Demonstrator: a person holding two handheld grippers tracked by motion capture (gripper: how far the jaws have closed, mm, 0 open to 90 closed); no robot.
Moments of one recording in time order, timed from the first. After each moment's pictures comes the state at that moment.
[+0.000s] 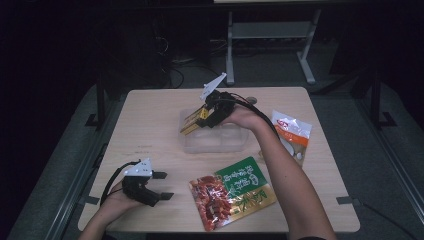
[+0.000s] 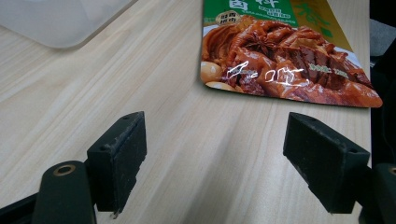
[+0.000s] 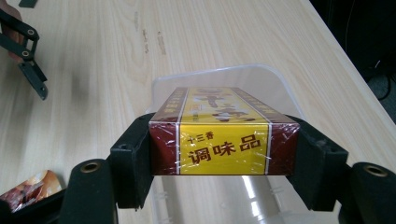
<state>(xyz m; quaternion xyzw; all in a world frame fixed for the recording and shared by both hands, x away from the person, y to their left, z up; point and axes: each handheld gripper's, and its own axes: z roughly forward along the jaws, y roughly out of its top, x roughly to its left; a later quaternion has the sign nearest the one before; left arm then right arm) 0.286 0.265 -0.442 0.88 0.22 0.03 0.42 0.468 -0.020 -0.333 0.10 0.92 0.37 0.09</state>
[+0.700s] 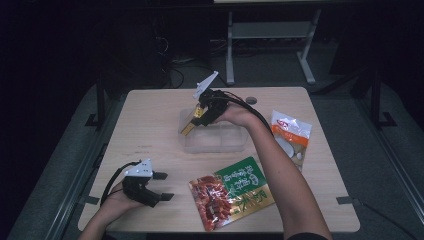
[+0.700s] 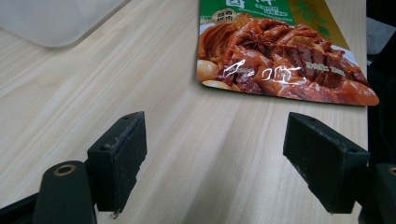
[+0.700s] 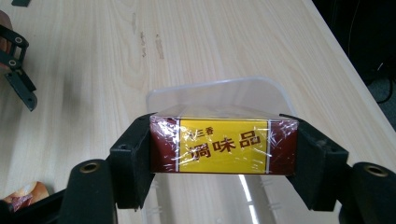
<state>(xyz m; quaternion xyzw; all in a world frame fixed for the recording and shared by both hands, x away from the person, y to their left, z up) 0.285 0.264 -0.443 0.88 0.21 0.03 0.42 0.476 -0.001 -0.331 0.09 0.92 0.36 0.09</state>
